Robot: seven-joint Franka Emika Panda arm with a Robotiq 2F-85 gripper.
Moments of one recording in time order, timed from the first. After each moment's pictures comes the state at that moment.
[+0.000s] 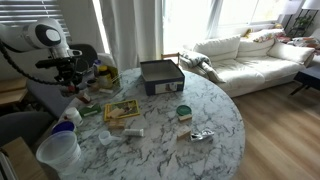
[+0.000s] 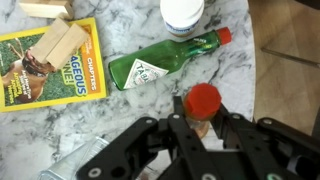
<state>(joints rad) 0.31 0.12 0.22 -2.23 -0.24 2.12 -0.06</state>
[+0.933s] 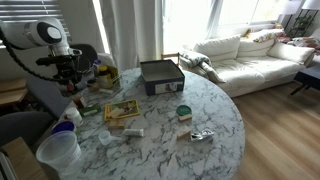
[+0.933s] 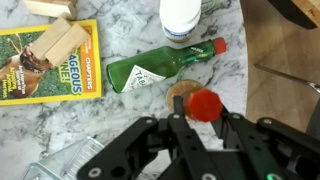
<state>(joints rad) 0.31 0.16 0.24 -2.17 -0.24 2.02 -0.11</state>
